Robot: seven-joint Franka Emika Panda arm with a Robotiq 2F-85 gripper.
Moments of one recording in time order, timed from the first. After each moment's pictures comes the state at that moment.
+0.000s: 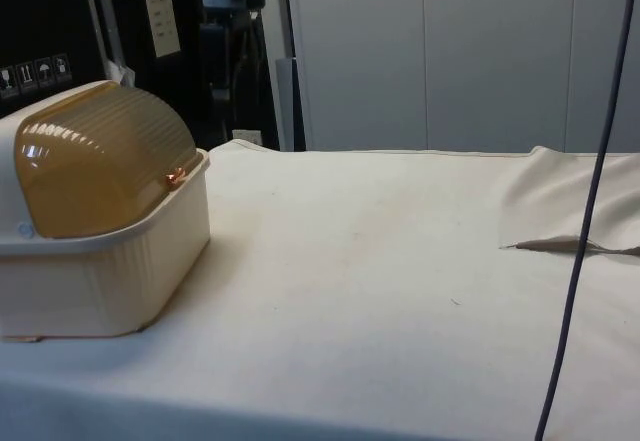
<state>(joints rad) 0.24 0.05 -0.05 -2.15 -0.03 2.31 0.06</state>
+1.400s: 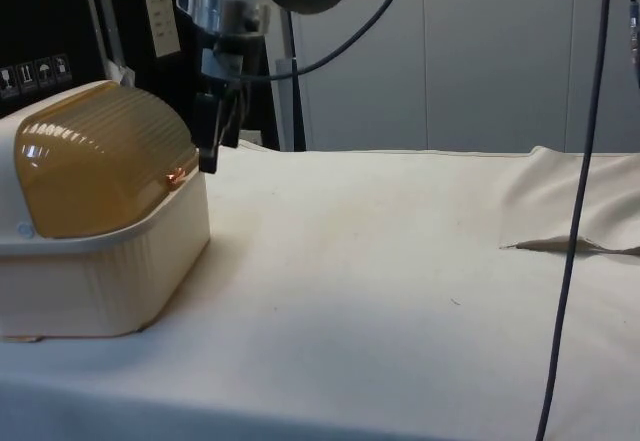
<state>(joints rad) 0.23 0.22 -0.10 -2.20 -0.08 2.70 0.05</state>
